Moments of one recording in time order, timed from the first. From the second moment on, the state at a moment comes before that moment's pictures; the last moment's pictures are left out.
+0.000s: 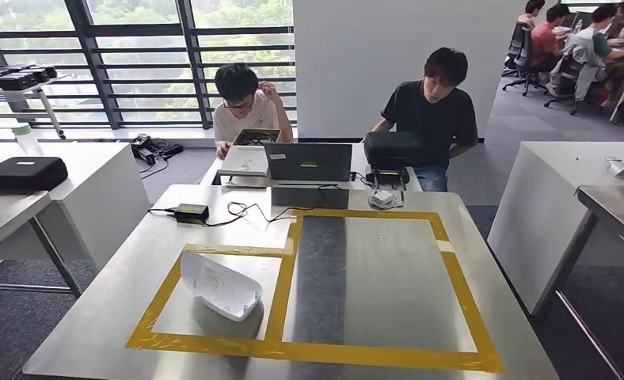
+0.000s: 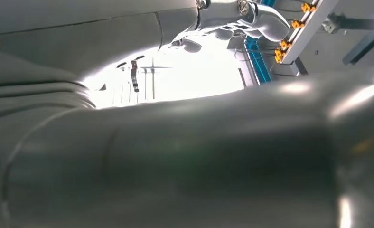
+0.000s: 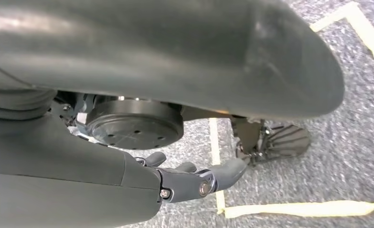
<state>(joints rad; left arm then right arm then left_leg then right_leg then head) 0.00 -0.12 -0.22 -1.86 -0.53 0.70 -0.70 -0.03 0.18 -0.27 -0.16 0.21 -0.04 0.27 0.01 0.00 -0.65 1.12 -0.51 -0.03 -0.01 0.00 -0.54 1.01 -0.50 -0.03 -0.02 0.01</state>
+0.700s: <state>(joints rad) 0.05 -0.12 -0.04 -1.74 -0.41 0.70 -0.70 -0.03 0.17 -0.28 -0.16 0.21 -0.05 0.27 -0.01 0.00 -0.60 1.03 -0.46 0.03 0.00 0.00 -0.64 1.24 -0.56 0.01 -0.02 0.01</state>
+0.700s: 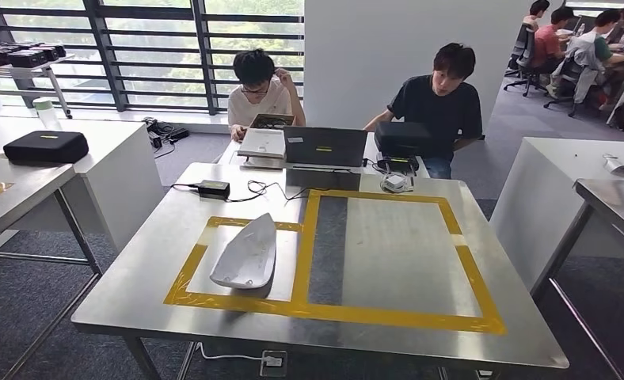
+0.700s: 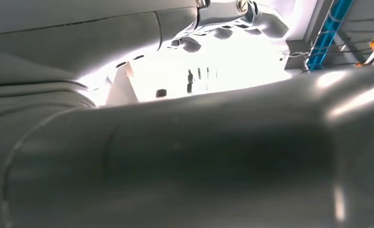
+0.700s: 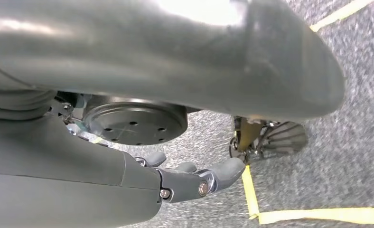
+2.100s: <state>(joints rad) -0.02 -0.04 0.41 -0.32 0.06 0.51 0.16 -0.03 0.15 -0.28 -0.16 0.31 0.01 0.27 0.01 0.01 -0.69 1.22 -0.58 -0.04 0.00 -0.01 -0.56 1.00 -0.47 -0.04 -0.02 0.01</state>
